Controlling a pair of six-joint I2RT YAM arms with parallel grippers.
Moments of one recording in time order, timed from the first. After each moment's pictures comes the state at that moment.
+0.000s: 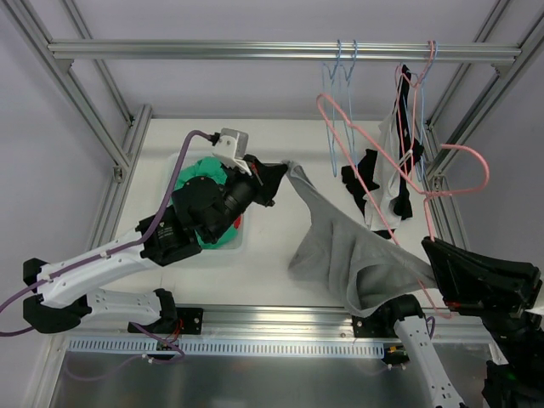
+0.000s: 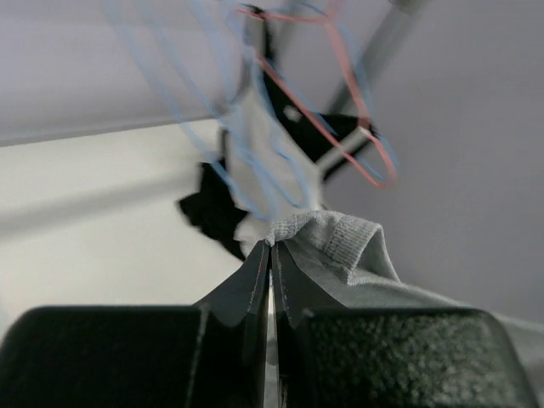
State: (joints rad) left arm -1.19 1.10 1.28 -0.11 -0.60 -0.37; right arm 0.16 0.29 1.37 -0.50 -0.49 0.53
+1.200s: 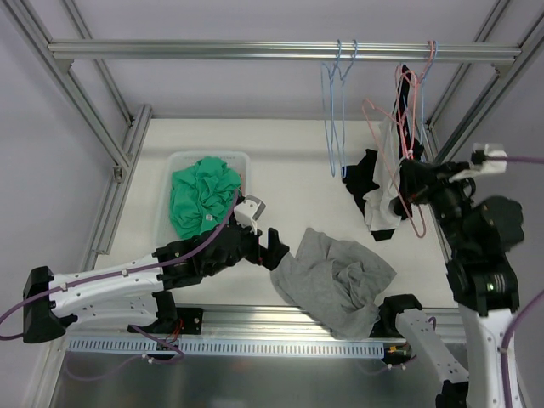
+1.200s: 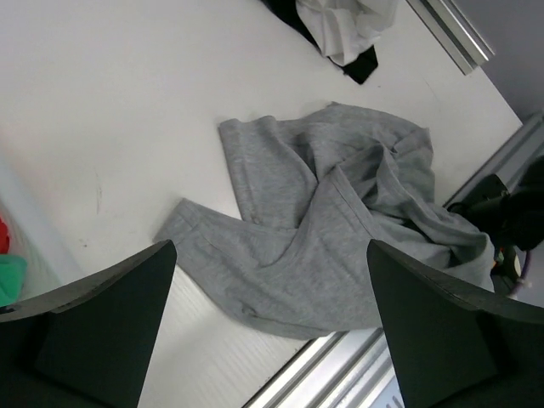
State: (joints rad) left arm -1.20 0.93 0.70 -0.16 -0.37 -0.51; right arm 0.17 0.54 1.17 -0.47 -0.09 0.30
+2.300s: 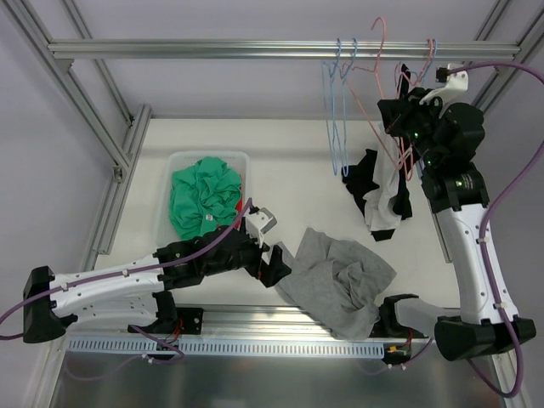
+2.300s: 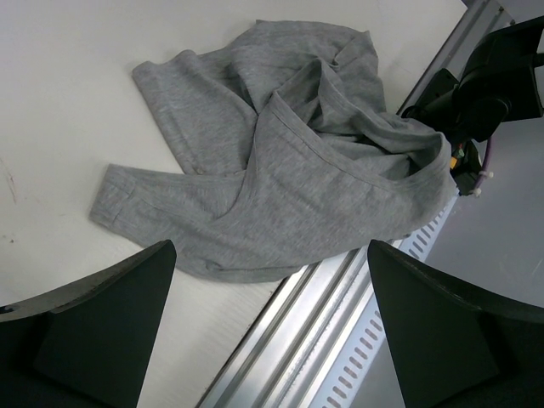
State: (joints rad) left arm -1.20 0.93 0.70 -0.21 -0.09 -0.43; right arm 0.17 1.13 1.46 -0.28 -0.13 0.31
